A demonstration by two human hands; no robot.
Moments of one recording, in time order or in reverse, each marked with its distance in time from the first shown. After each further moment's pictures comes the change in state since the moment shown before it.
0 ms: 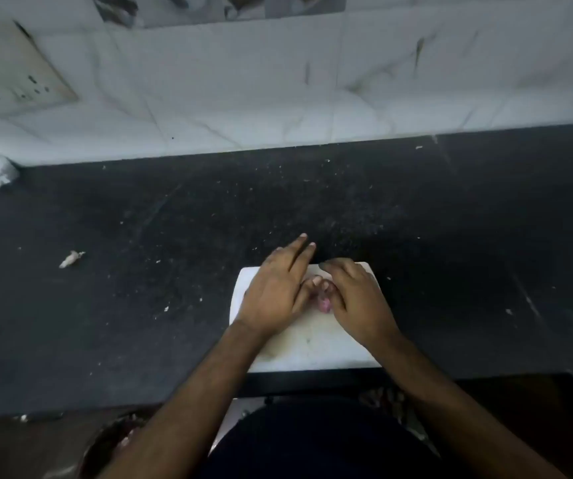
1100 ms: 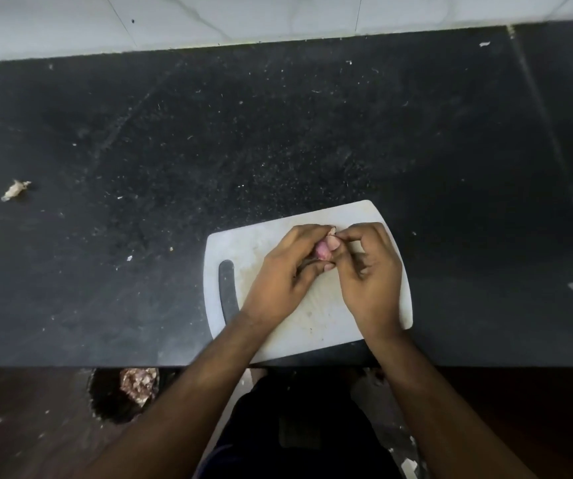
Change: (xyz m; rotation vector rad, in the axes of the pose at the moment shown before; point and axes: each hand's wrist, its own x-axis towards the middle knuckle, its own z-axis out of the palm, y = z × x) left_hand -0.016 -0.002 0.082 -0.556 0.132 -0.216; right_hand -0.009 0.014 0.041 0.561 0.361 0.233
